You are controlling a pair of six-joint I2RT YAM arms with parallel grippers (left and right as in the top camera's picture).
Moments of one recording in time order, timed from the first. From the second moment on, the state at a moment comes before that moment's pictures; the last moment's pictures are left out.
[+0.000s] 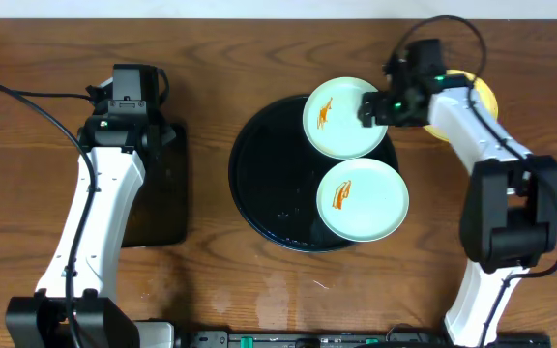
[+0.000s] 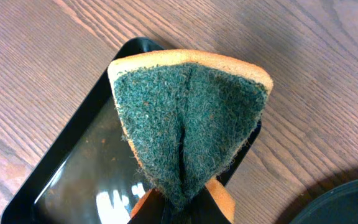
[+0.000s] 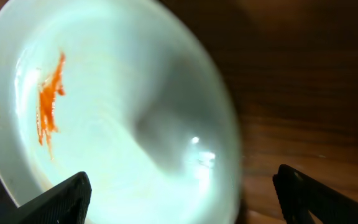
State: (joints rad) left arm -0.02 1.51 1.27 -0.84 -0.33 -0.59; right arm 0.15 2.07 1.54 -0.63 -0.18 0.11
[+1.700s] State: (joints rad) left arm -0.05 1.52 1.27 -0.79 0.09 -0.51; right arm 0.45 2.14 1.56 -0.67 -0.19 0.04
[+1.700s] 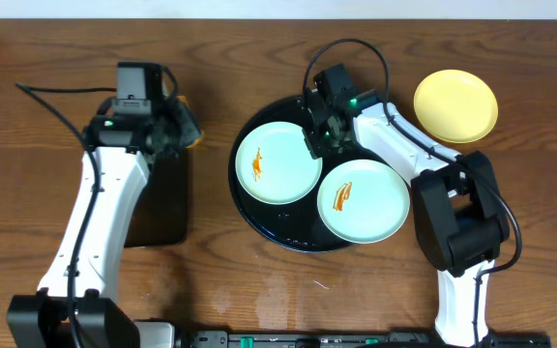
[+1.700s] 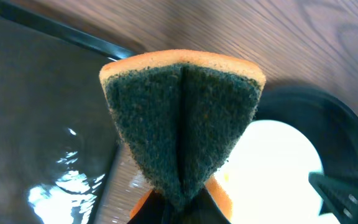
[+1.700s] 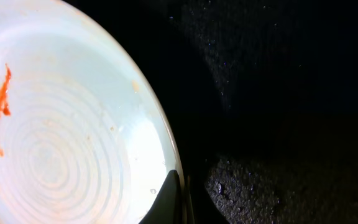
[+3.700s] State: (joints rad) left arm -0.39 1.88 1.29 -0.64 -0.15 -0.59; right arm 0.45 2.19 1.58 -0.65 -0.18 0.09
